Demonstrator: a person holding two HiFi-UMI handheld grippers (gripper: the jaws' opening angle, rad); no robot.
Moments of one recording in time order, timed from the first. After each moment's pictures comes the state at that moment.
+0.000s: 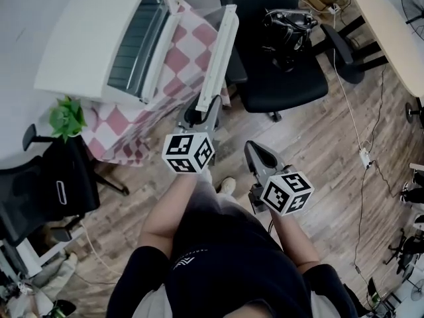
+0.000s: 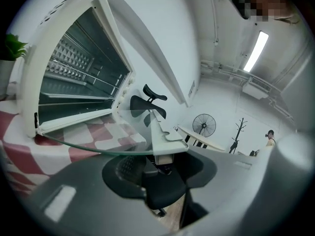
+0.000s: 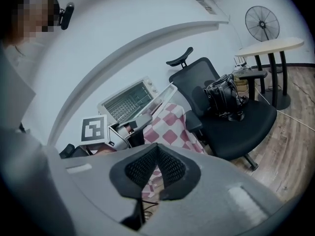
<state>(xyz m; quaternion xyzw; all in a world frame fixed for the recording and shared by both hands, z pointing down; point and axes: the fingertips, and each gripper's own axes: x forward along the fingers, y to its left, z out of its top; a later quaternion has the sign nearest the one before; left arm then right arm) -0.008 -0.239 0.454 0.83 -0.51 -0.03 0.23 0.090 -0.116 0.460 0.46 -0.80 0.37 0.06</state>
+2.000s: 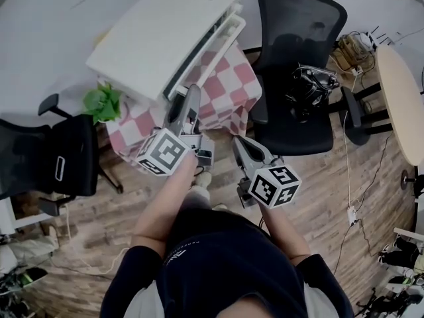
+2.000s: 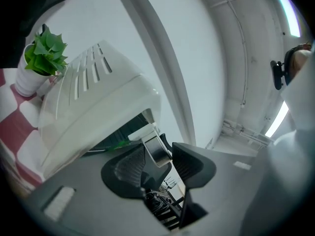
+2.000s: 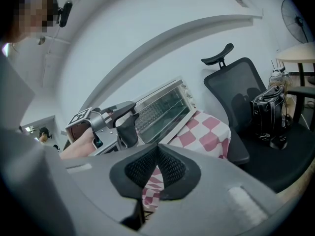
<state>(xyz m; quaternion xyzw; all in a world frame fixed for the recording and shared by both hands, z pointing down) -0.155 -0.266 0.318 0.70 -0.57 -0.33 0.28 -0.009 -0.199 0.393 0.33 -0.89 0.30 0.06</state>
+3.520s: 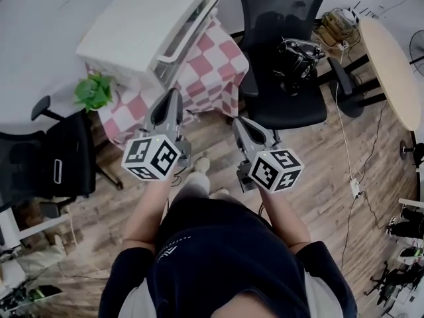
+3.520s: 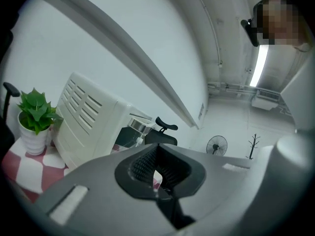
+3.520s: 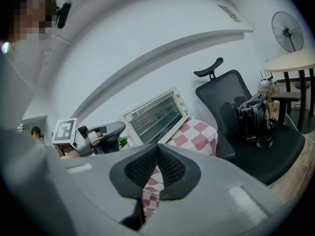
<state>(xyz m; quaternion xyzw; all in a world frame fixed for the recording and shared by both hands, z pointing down) -0.141 -0.191 0.326 0.78 -0.59 -0.14 0.17 0.017 -0.160 0.381 0.39 -0.88 0.28 0.03</state>
